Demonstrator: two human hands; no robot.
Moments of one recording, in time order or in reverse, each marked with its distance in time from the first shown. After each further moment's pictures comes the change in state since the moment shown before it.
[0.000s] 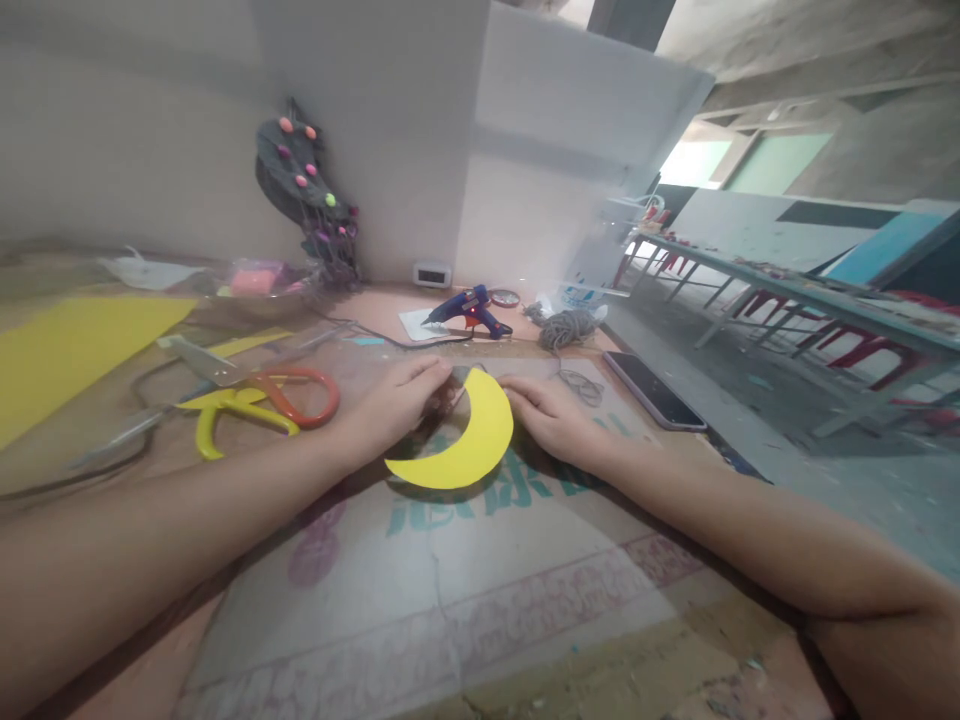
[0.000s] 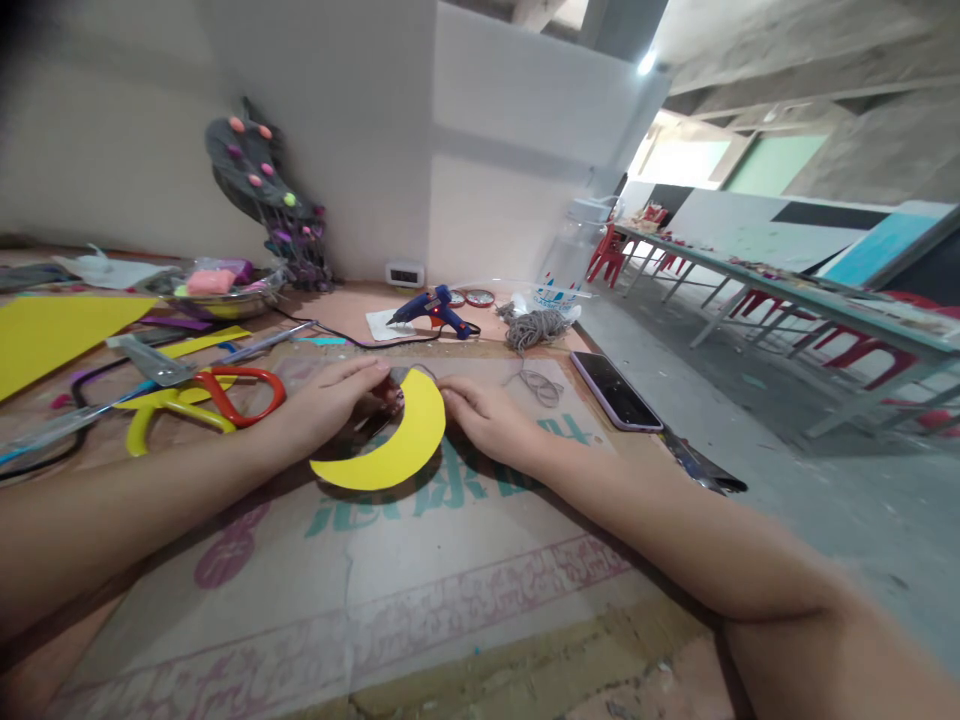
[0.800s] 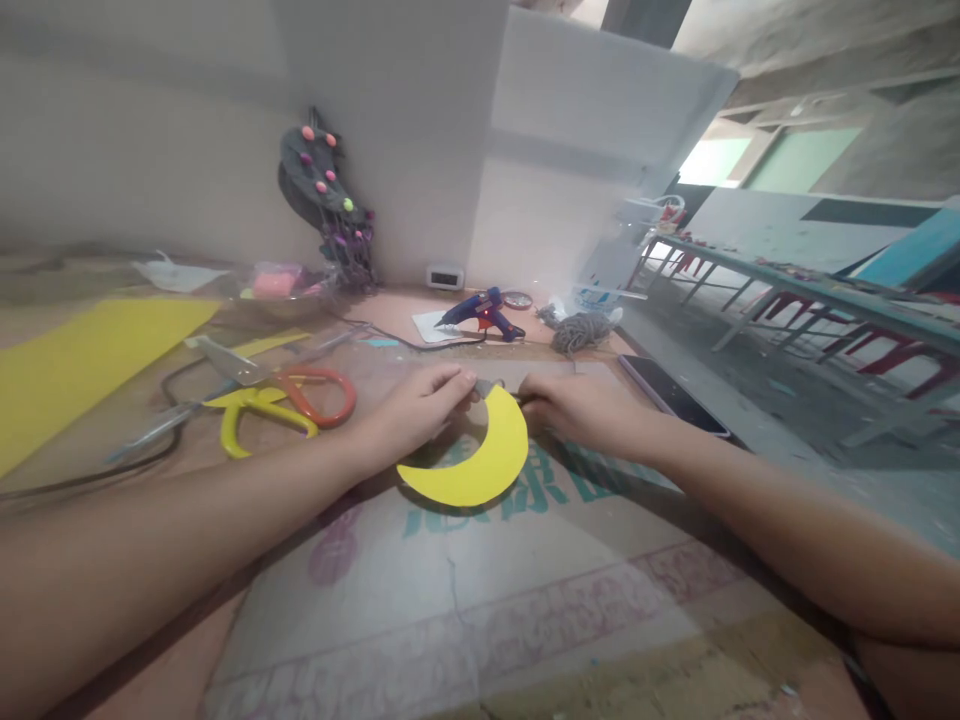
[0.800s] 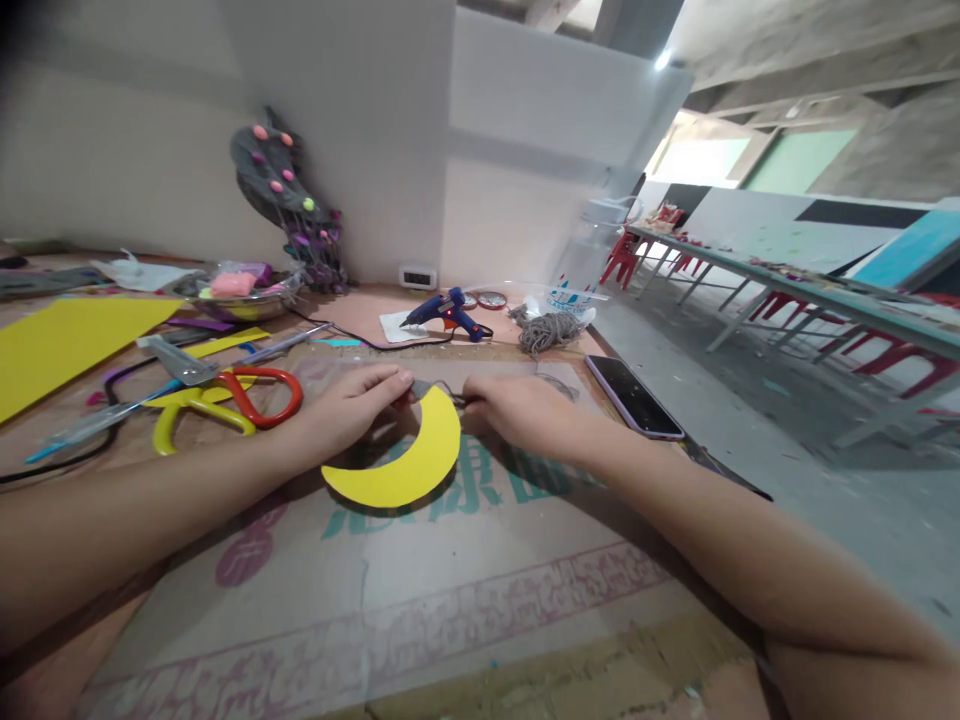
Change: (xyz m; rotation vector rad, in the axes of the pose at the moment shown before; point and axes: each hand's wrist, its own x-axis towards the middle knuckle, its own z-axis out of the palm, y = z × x) left_hand -0.006 0.006 -0.001 0.116 -0.064 0.035; right_hand 0.004 0.007 -0.031 -0.506 -0.157 0.018
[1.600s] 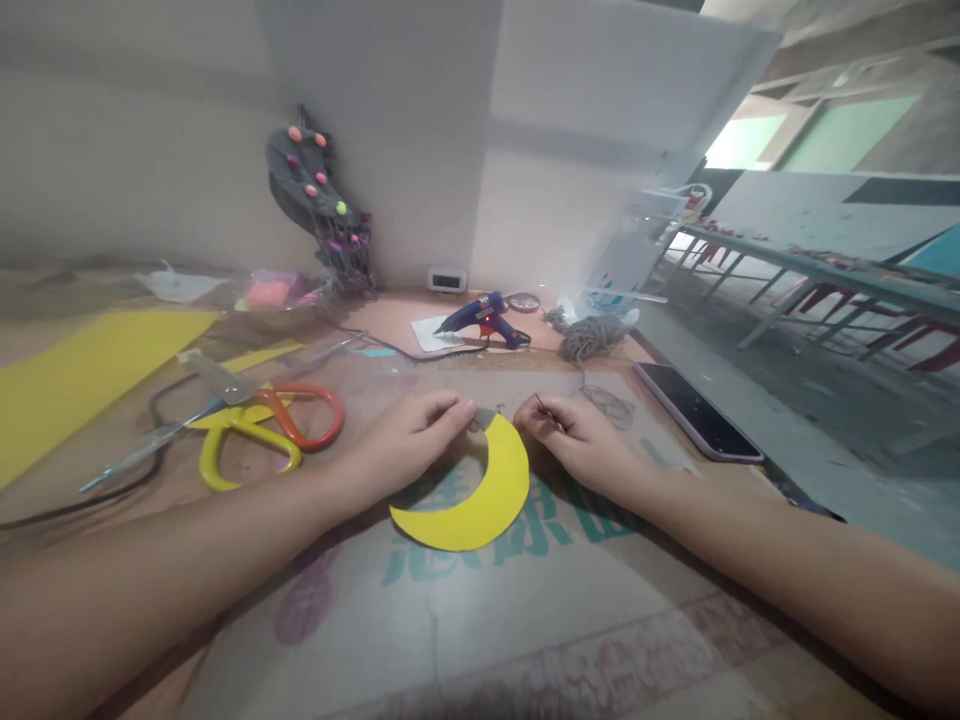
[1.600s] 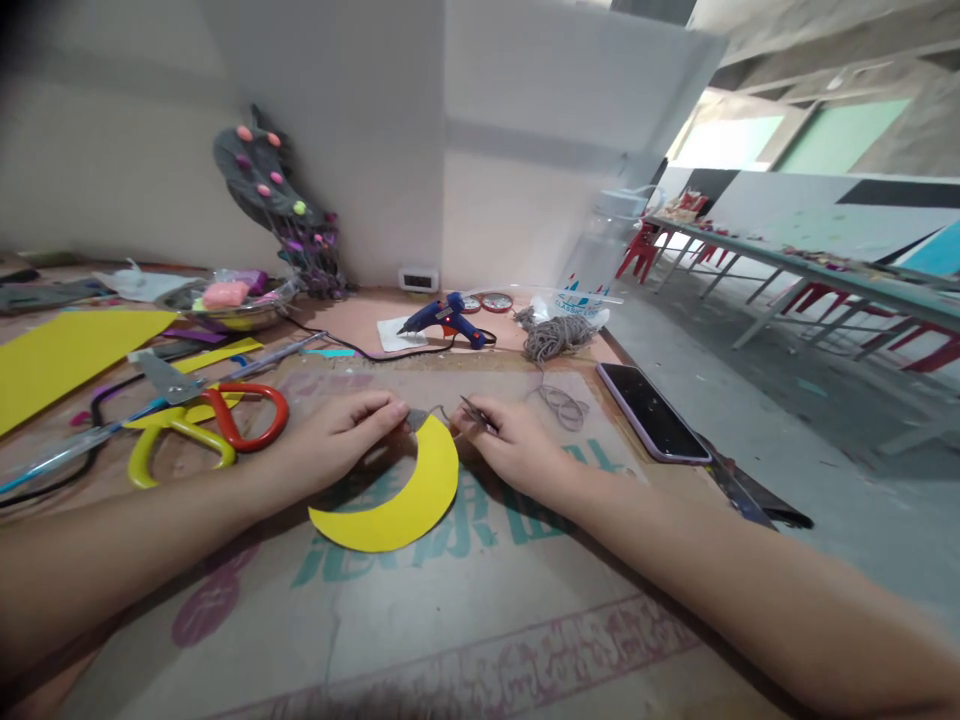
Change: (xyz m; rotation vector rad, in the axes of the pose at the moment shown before) left_hand -0.004 0.008 0.000 0.209 -0.065 -0.032; right_hand -0.001 -0.008 0.020 0.590 0.141 0.140
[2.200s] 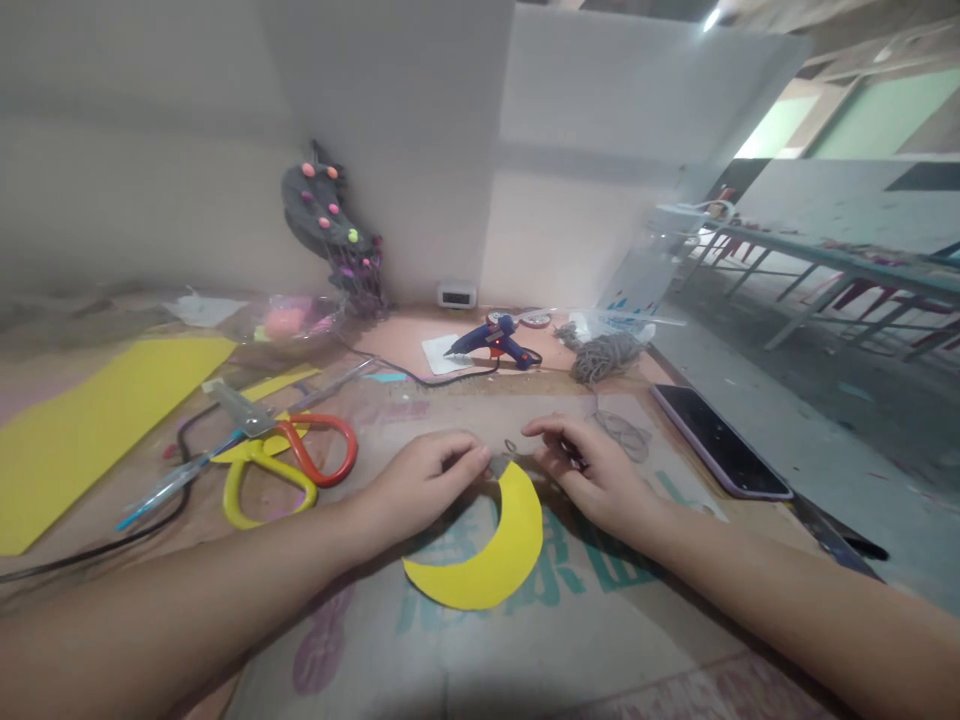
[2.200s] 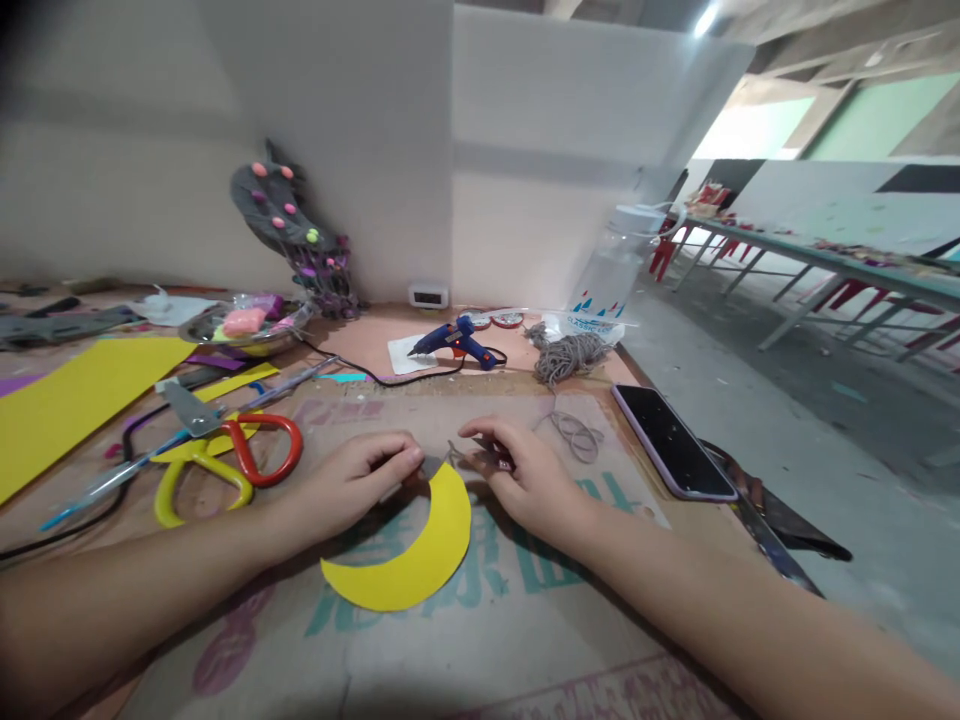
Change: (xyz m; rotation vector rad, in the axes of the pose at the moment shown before) left_hand 0.003 0.009 -0.003 0.012 -0.097 -0.025; right_hand -0.001 0.008 -0.003 -0.105 0.130 -0.154
